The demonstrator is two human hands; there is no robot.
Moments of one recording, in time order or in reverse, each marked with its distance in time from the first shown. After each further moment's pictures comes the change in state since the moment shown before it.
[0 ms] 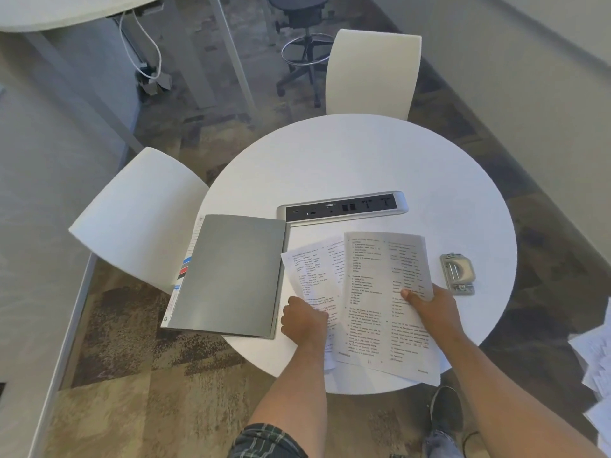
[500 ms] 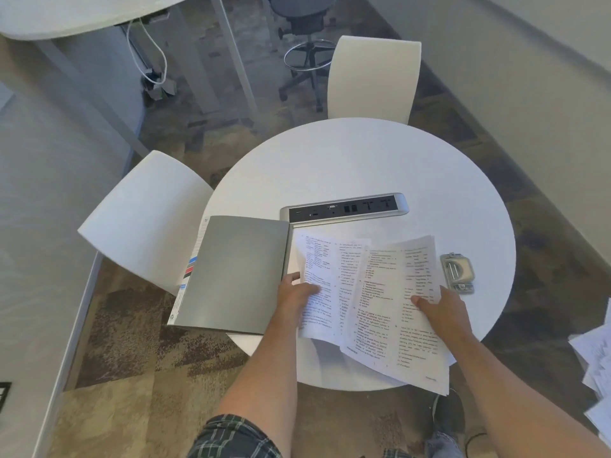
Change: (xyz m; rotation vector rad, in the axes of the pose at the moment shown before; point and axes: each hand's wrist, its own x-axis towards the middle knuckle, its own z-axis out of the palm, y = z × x) left_hand 0.036 0.002 -0.051 -0.914 -0.440 0.008; right_hand -0.009 -0.002 -0.014 -0.111 0.043 0.032
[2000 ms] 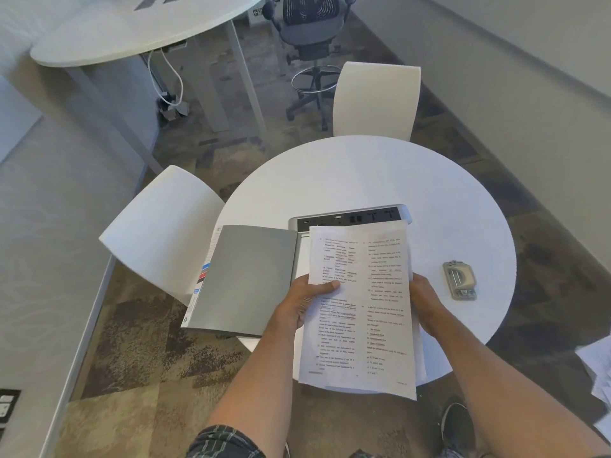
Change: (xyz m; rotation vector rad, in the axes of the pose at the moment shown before) left_hand -0.033 0.018 -0.008 -0.037 -0.438 0.119; right_hand -0.024 -0.068 0.015 0.489 -0.385 -0.107
